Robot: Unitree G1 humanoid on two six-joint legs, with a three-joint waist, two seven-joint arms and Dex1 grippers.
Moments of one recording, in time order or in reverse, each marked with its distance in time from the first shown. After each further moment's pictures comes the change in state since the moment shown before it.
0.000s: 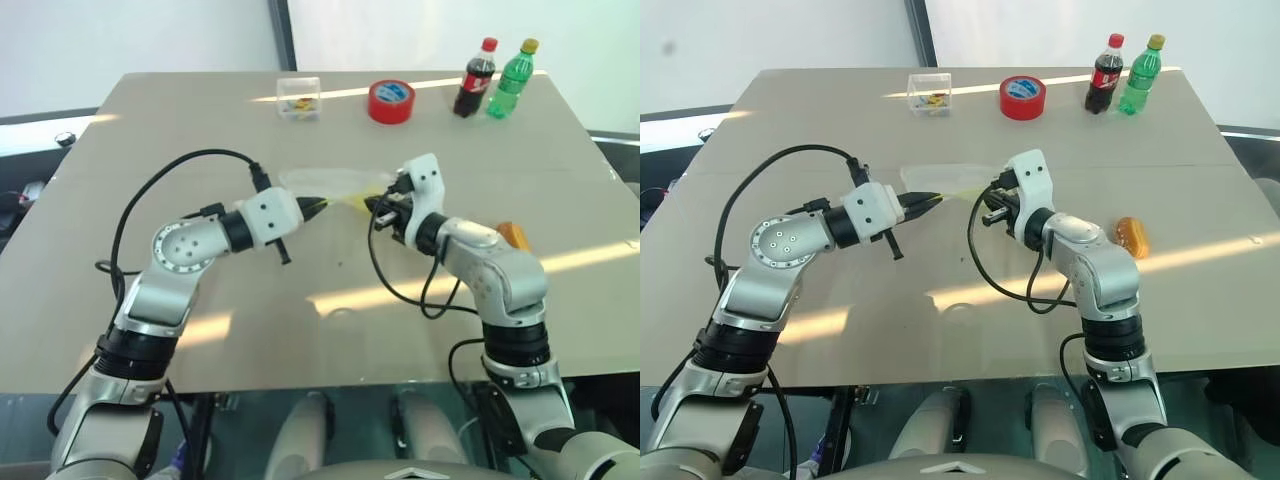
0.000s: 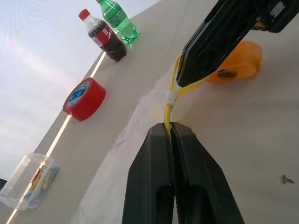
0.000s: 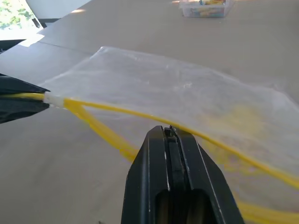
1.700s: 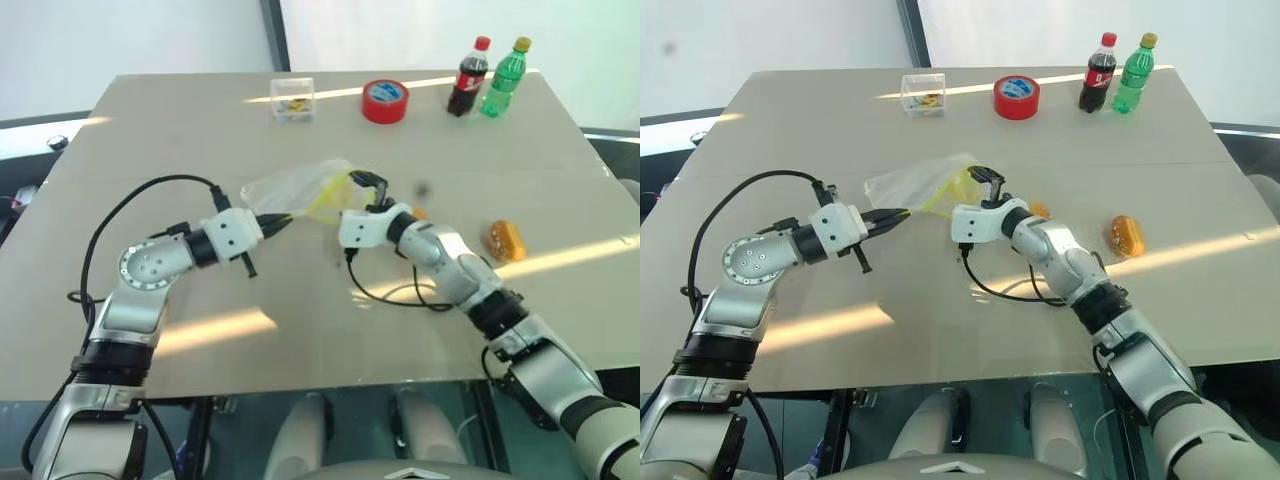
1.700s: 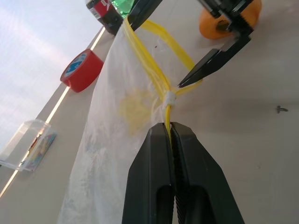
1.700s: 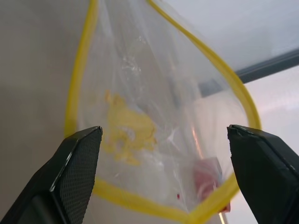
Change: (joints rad) left arm 0.058 0.025 0.094 0.292 -0.026 -0.283 -0.055; right arm -0.096 -0.236 0.424 0.476 -0.828 -1.039 -0.059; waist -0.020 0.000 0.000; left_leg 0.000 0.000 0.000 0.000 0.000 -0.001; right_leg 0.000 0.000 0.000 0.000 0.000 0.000
